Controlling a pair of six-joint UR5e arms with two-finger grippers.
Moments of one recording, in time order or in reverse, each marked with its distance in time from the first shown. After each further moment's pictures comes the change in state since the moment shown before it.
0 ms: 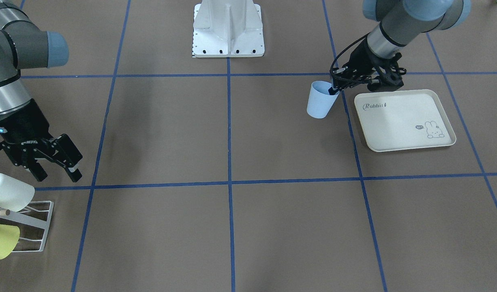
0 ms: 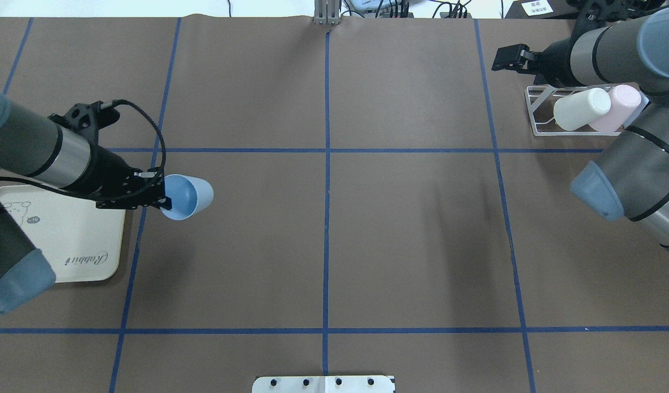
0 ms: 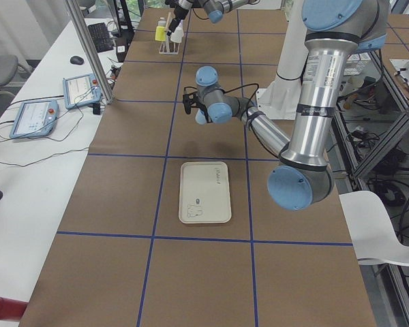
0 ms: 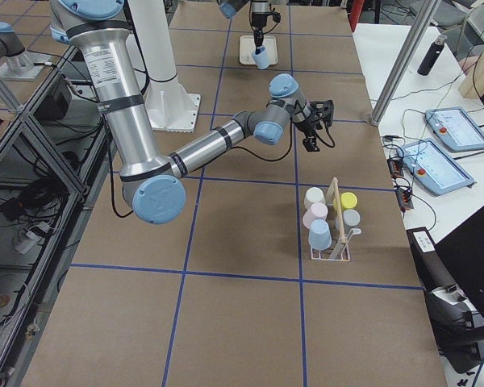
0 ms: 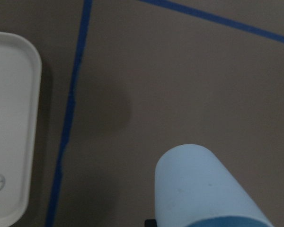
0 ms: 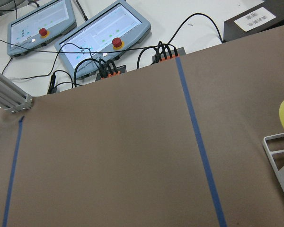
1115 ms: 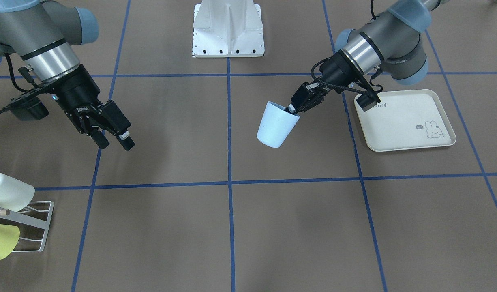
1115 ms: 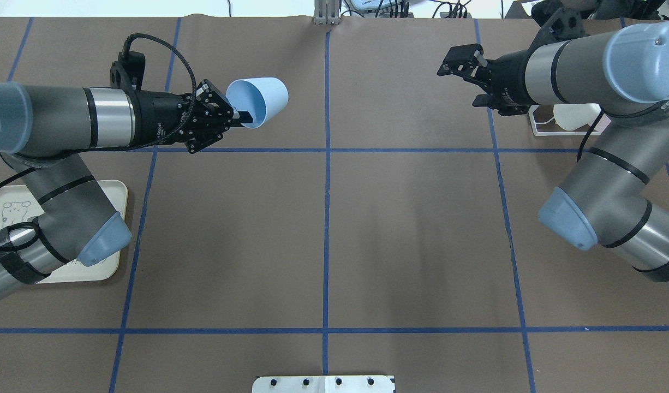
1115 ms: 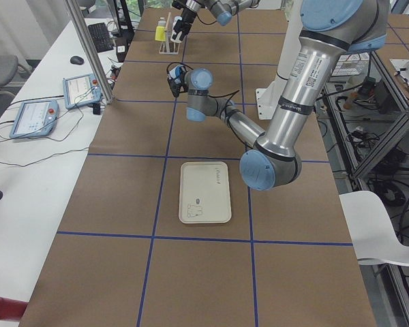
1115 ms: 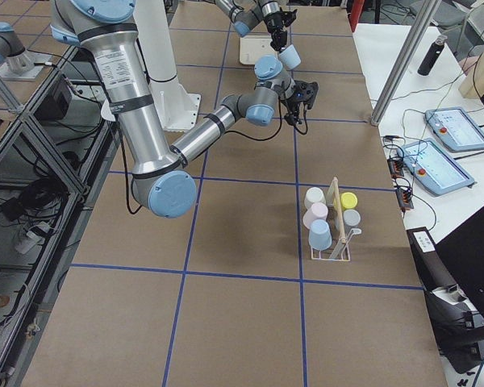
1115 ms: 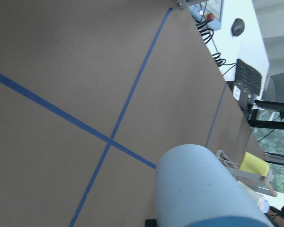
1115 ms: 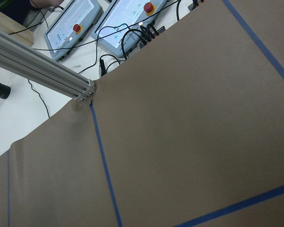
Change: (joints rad) left arm 0.014 -0.180 0.337 -0.907 0.282 -0.649; right arm -0.111 0.064 0.095 0.025 0.001 0.424
